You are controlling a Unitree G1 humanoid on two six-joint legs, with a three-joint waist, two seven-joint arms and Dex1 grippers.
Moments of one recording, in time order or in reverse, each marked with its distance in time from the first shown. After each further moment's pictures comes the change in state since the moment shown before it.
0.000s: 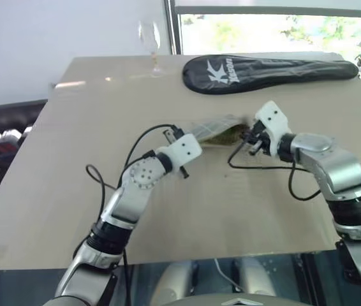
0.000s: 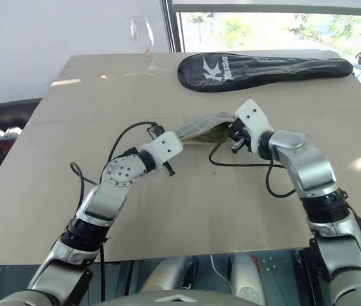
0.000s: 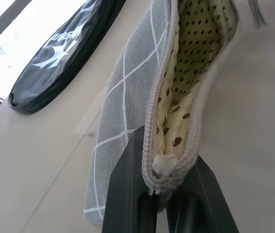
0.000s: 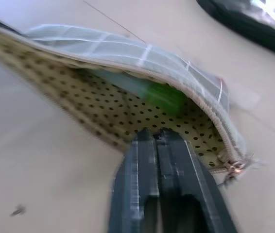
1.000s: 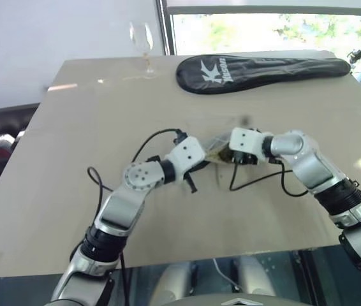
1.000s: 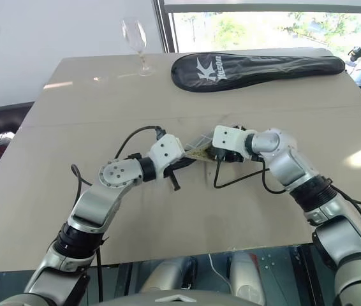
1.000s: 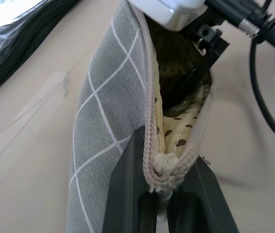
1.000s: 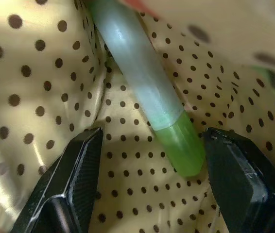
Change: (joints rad) left arm 0.032 0.021 0.012 -0.167 -0.282 0.177 -0.219; right arm -0.143 -0.082 0.347 0.253 -0.437 -0.512 0.228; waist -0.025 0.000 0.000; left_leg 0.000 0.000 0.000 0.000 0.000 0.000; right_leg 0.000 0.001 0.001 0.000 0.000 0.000
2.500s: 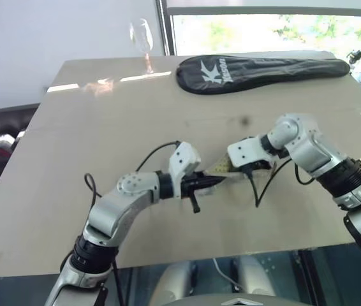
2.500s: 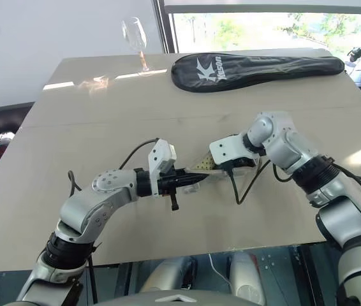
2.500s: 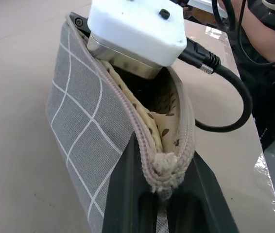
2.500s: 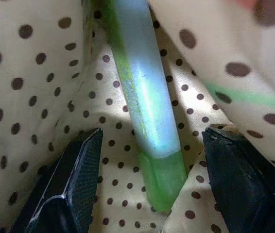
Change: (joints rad) left arm 0.073 0.031 0.058 -0.110 -0.435 0.240 -0.035; right arm -0.158 -0.066 0.118 0.042 -0.096 -0.092 0.525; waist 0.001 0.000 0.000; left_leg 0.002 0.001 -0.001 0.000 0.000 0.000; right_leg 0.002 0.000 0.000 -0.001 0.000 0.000
